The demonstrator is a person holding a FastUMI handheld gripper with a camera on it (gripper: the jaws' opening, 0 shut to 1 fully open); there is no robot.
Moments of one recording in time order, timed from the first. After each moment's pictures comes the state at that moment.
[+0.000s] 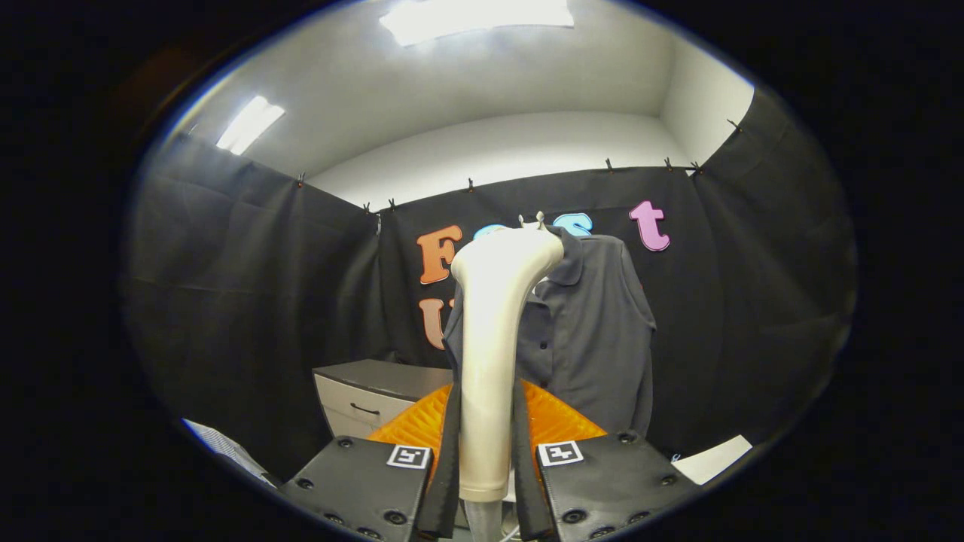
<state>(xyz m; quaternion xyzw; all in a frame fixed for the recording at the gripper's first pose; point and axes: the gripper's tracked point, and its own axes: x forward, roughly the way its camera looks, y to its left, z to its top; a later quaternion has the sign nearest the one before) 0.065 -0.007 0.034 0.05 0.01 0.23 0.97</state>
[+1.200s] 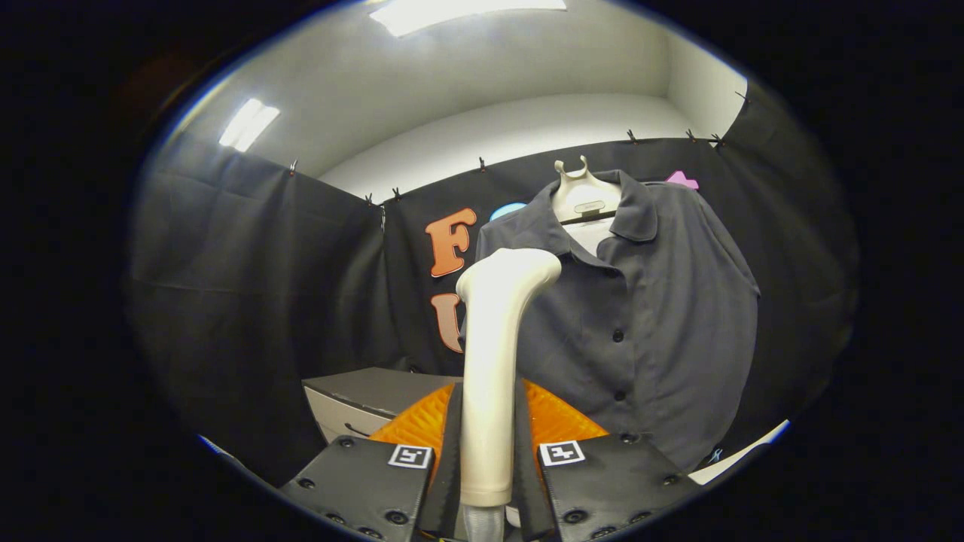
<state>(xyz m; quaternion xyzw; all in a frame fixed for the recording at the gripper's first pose) 0.228 0.130 -0.017 0.07 0.01 0.24 0.97</state>
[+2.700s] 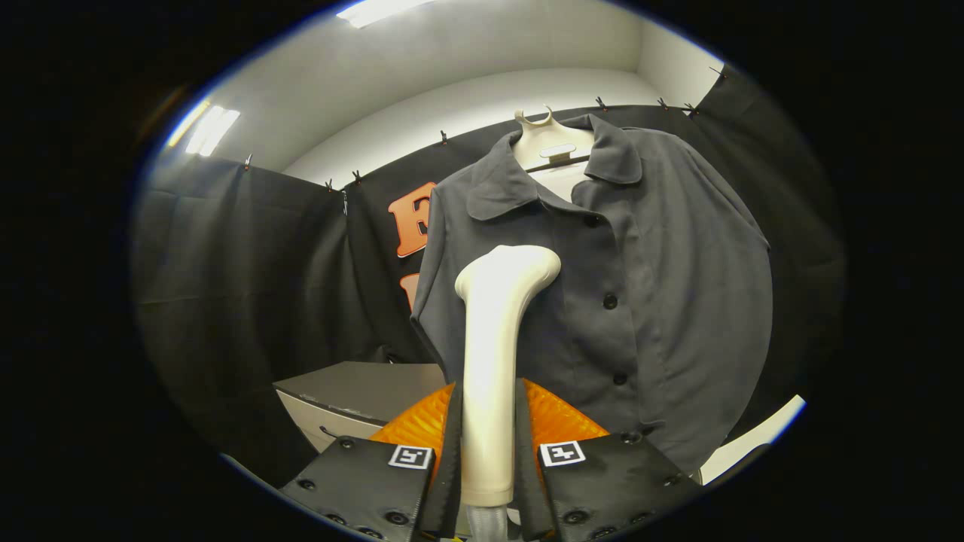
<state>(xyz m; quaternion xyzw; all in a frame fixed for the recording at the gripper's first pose) 0.288 0.129 -0.068 0.10 0.07 0.20 0.97</state>
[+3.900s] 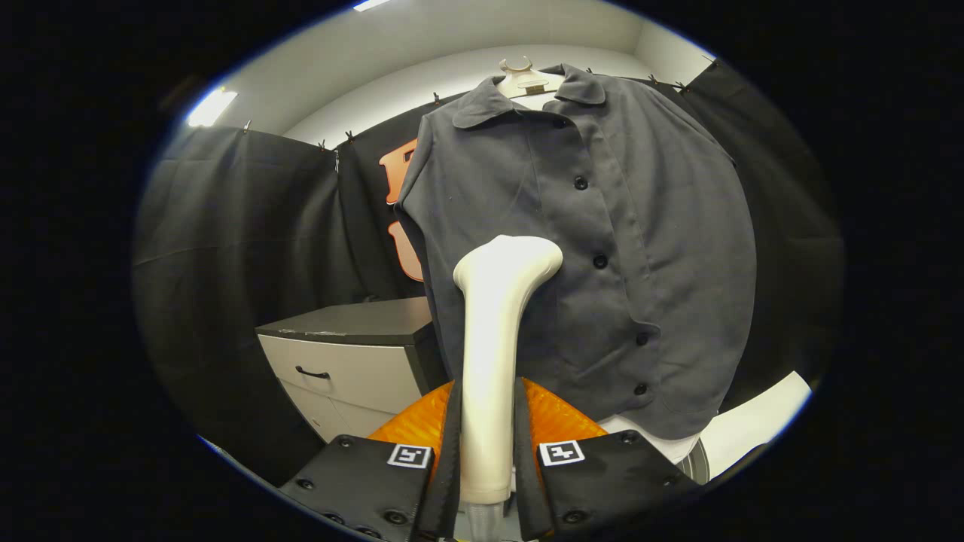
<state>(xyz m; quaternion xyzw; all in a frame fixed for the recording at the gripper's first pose) 0.233 0.116 -0.192 0.08 0.15 0.19 0.97</state>
